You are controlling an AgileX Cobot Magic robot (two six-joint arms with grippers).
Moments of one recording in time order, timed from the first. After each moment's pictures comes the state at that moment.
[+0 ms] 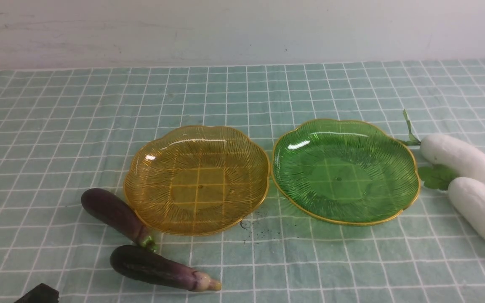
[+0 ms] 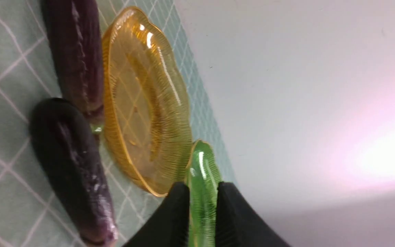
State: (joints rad) right arm -0.01 -0.01 0.03 0.69 0.31 0.25; left arm -0.01 -0.01 0.03 -1.01 0.30 -0.35
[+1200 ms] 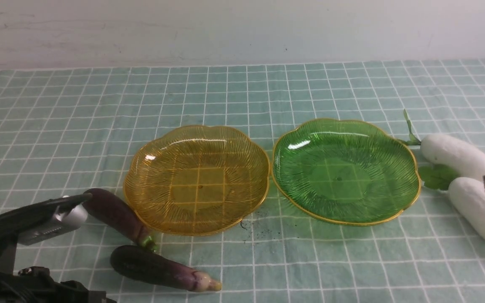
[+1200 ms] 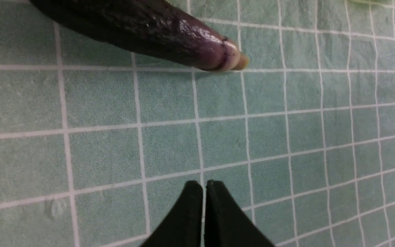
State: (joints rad) right arm -0.01 1.23 -0.86 0.09 0.77 -0.08; left arm -0.01 0.91 -0.46 -0.69 0.86 0.33
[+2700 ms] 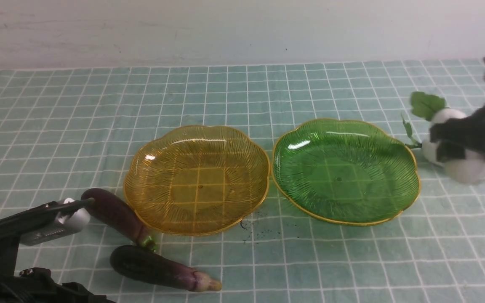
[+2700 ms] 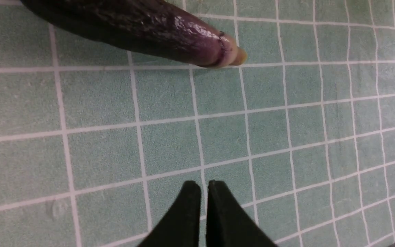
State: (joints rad) right arm 0.08 1.64 -1.19 0.00 0.77 0.15; left arm -0.01 0.91 -0.46 -0.69 0.87 0.34
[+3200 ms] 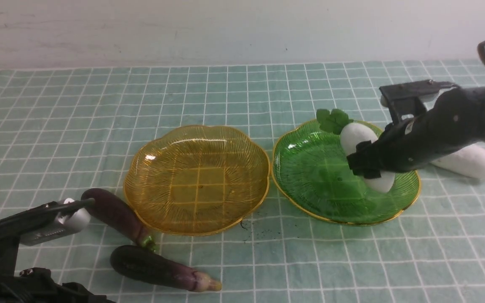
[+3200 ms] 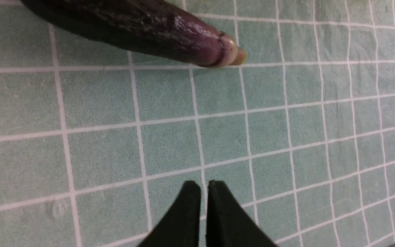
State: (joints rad) right arm 0.23 1.86 -1.19 0.12 0.49 -0.10; left arm -0.01 0.91 -0.46 -0.69 0.87 0.34
